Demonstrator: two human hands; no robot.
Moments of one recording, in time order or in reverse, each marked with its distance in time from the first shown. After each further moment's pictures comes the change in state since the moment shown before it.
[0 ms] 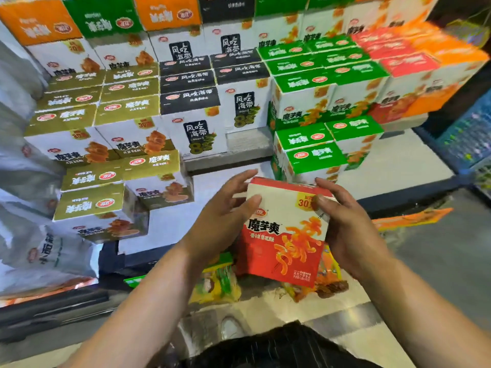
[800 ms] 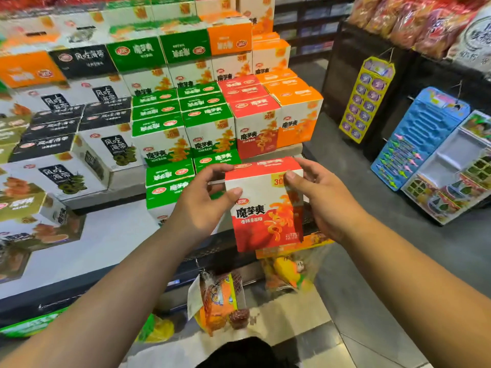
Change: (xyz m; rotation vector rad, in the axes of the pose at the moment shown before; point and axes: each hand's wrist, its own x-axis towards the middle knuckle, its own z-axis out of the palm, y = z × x) left_hand 0.093 0.055 0.294 0.179 0.096 0.189; right_hand 0.014 -0.166 -0.263 -0.254 -0.004 -0.229
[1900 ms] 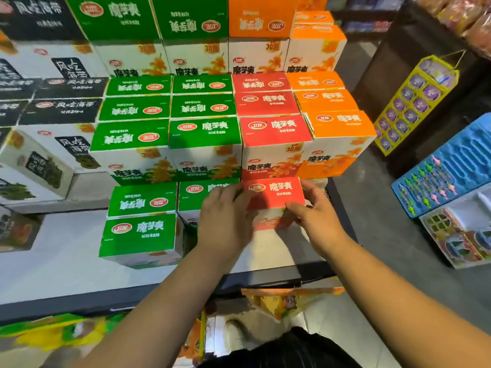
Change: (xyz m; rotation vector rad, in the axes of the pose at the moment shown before) left_hand 0.165 -0.096 0.040 1.070 0.196 0.133; right_hand 0.194 0.051 -0.028 -0.215 -0.004 0.127
